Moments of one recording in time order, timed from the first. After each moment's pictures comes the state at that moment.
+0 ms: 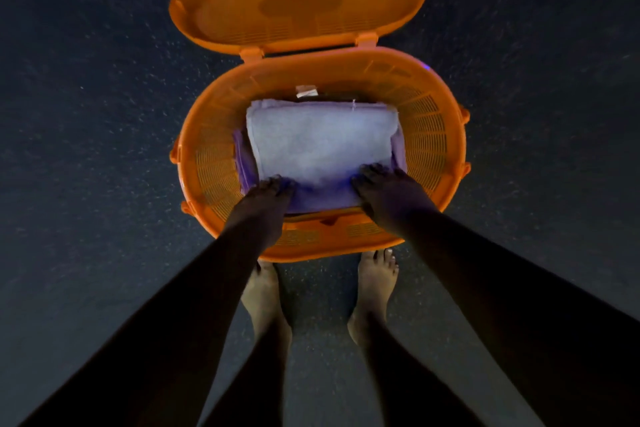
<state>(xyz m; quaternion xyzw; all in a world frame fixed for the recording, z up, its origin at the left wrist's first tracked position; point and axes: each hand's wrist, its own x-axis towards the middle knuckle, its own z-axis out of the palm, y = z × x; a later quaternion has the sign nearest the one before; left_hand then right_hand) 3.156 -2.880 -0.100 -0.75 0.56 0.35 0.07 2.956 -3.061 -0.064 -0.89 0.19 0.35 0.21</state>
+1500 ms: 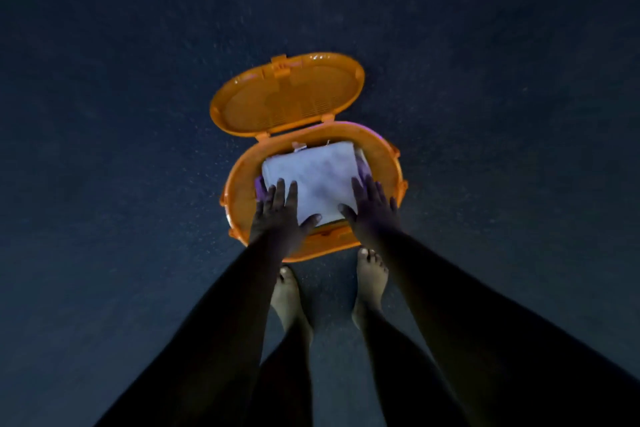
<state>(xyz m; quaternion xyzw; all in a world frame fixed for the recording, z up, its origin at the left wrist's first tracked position) 3.150 -2.942 0.102 -0.80 0.43 0.41 0.09 2.973 -3.047 0.099 -0.74 0.50 0.27 0.36</state>
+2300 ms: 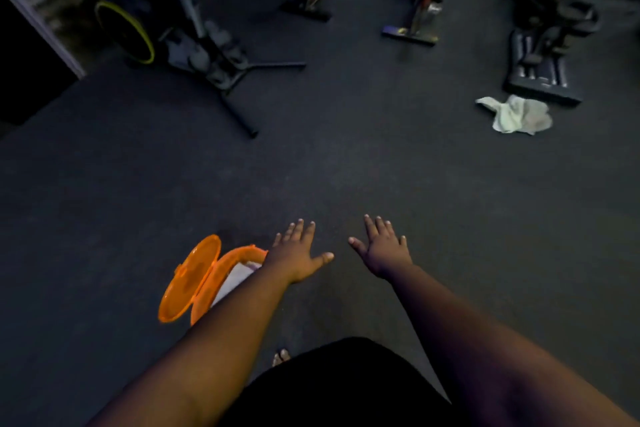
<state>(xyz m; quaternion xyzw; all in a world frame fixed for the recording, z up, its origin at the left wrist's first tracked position) 2.910 -2.891 0.623 -0.45 0.84 0.25 0.18 2.713 -2.799 0.624 -0.48 0.83 0.01 0.28</state>
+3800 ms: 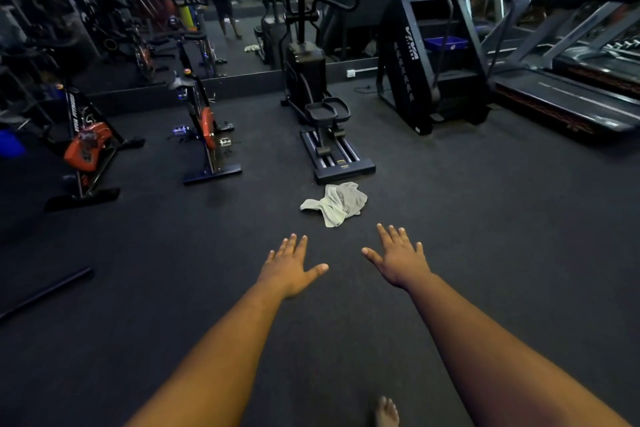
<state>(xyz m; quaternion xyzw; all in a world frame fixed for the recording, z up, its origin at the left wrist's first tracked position) 2.066 -3.032 0.740 -0.20 0.96 0.16 0.14 1.928 -2.812 0.730 -0.23 0.95 -0.11 0.16</state>
